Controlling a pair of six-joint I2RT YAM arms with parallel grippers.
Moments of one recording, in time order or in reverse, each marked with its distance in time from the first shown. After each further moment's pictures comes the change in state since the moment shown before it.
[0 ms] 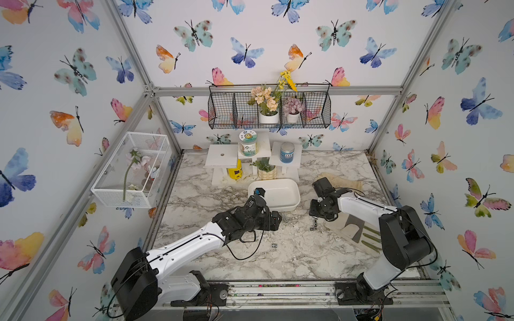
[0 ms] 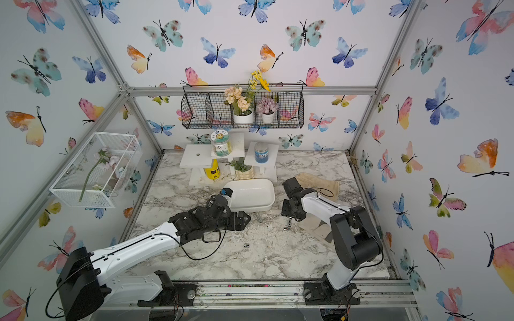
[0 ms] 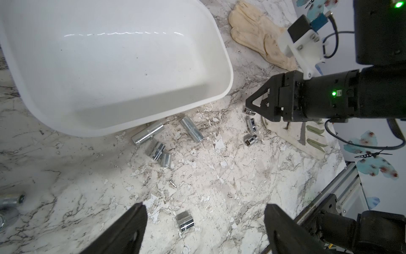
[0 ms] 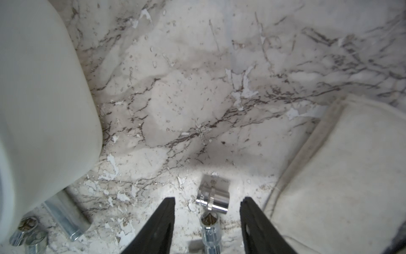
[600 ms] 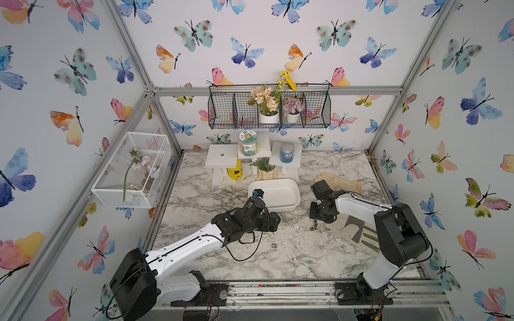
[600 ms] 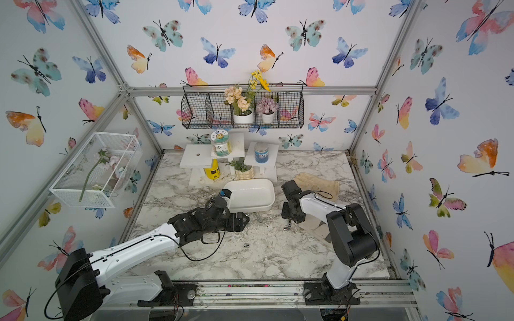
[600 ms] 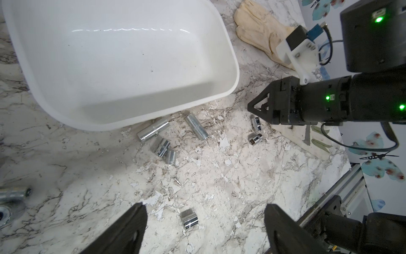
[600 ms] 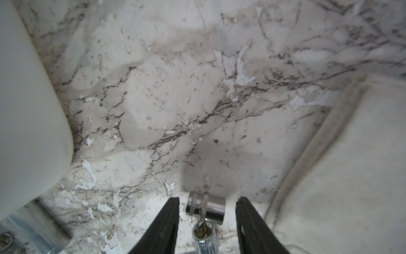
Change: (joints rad) left arm 0.000 -0.014 -0.023 0.000 -0.012 -0.005; right arm 0.003 0.034 -0.025 0.025 0.008 0.035
